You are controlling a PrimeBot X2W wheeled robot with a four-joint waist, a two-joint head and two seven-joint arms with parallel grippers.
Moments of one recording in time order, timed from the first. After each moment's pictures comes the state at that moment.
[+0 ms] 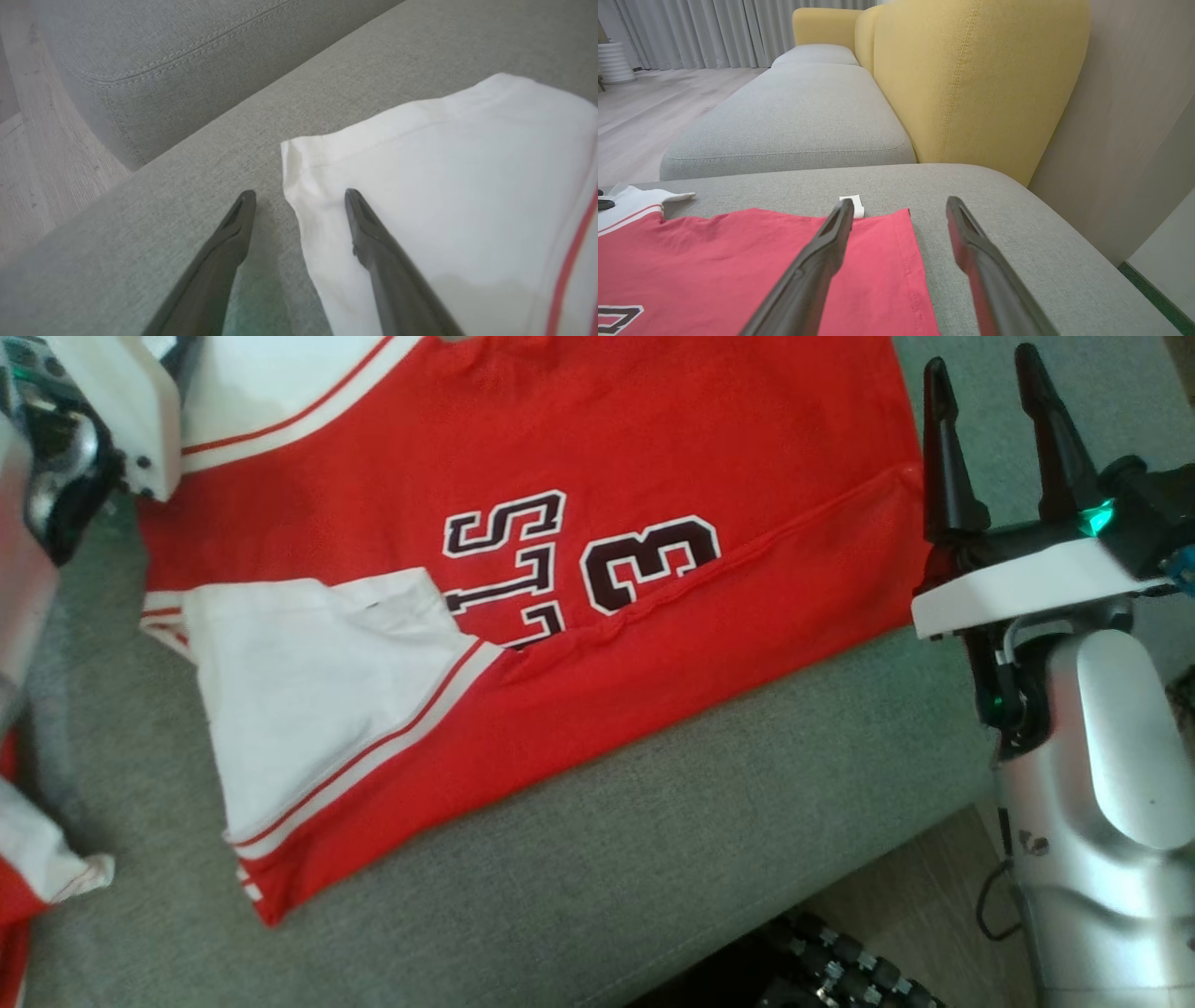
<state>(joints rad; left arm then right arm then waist) -1.22 0.50 -0.83 0.86 -0.68 -0.13 0.37 -0.53 -0.06 0.05 0.22 0.15 0.13 -0.09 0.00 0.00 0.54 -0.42</state>
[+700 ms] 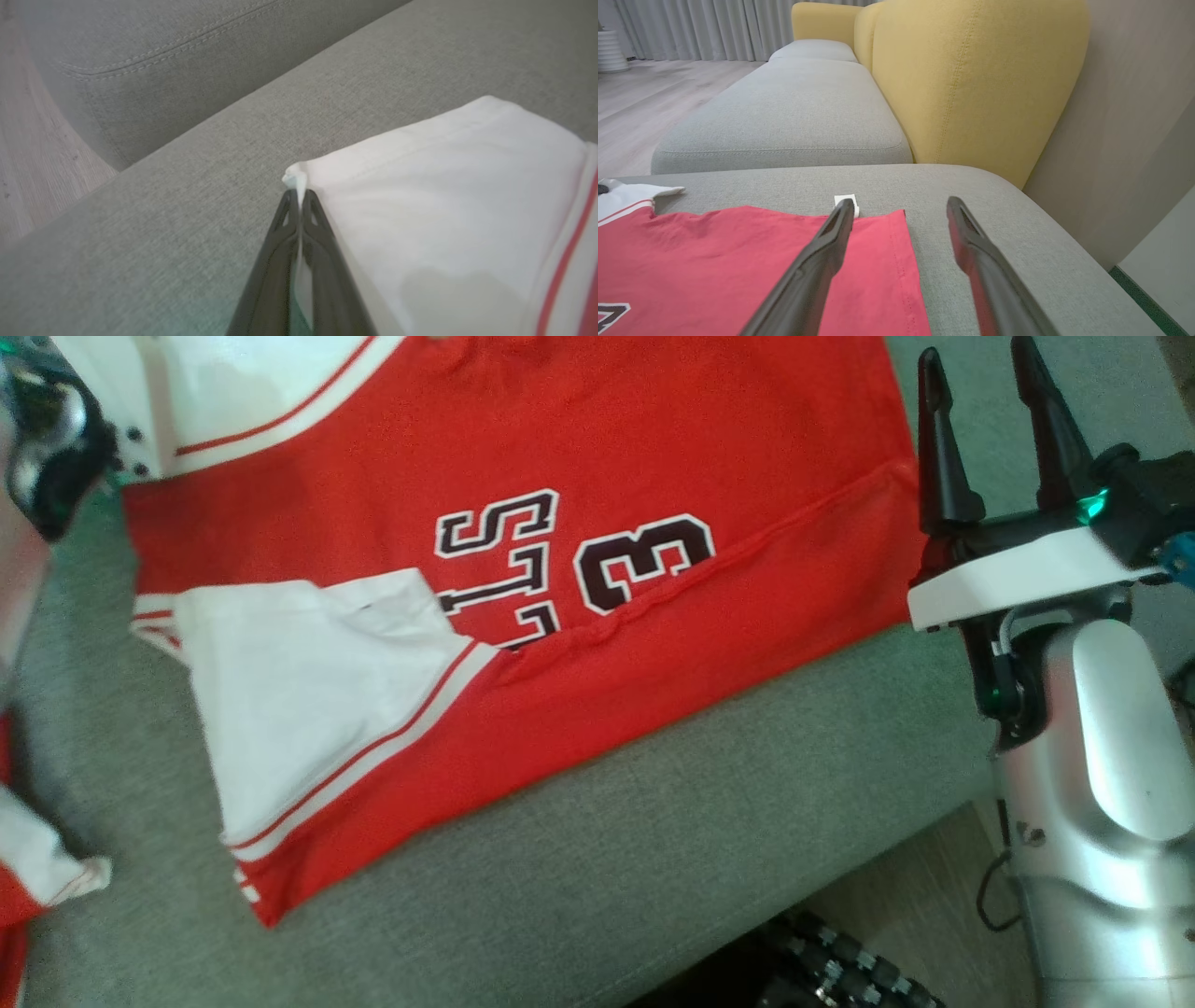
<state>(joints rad) -1.28 0.50 -0.91 0.90 -0.80 -0.13 0.41 -0.54 -0.05 0.05 0.23 0.12 0.13 -0.09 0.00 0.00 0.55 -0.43</state>
